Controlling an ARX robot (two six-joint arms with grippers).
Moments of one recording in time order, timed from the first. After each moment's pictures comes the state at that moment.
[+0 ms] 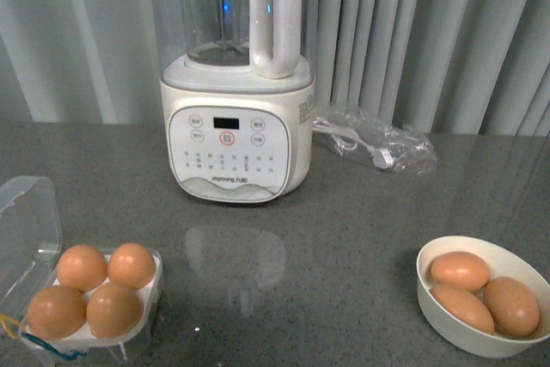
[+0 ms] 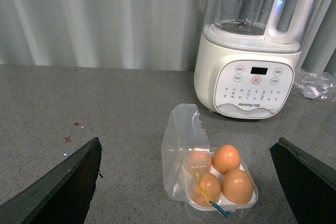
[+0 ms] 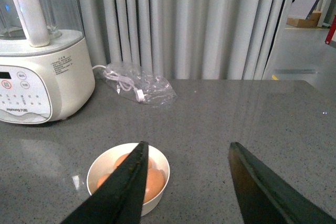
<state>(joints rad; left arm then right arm) 0.00 0.00 0.03 0.00 0.00 0.00 0.00 0.00 0.01 0.00 0.00 0.00</state>
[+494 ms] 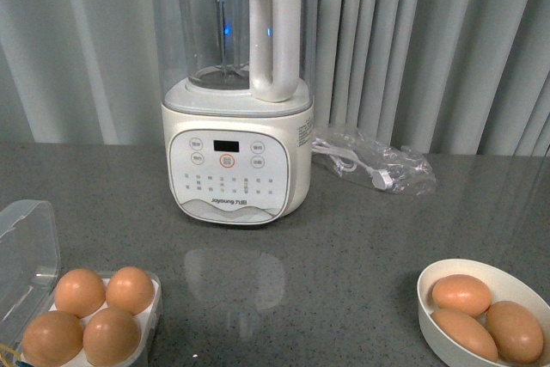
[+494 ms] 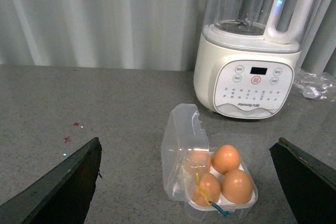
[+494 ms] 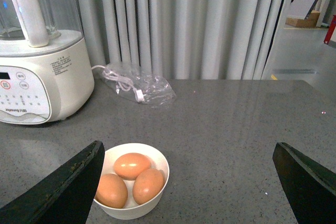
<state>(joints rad) 0.02 0.05 0.05 -0.06 0.07 -0.06 0.00 0.00 0.01 0.00 0.00 0.00</state>
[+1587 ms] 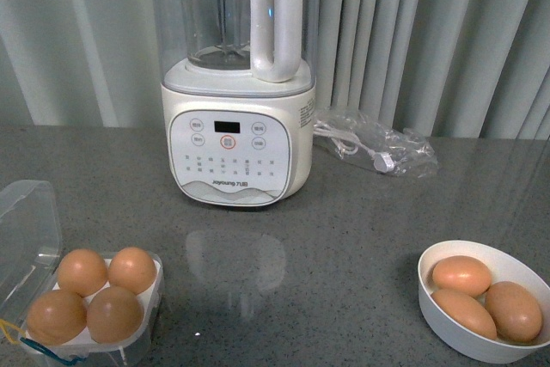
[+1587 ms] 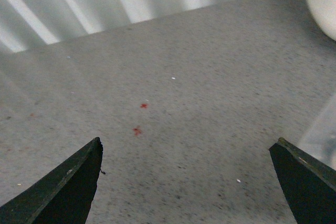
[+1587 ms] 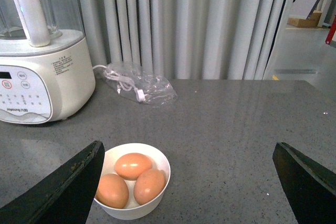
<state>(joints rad) 0.10 1.41 0.26 0.92 0.00 0.34 0.00 0.00 0.01 0.00 0.00 0.00</state>
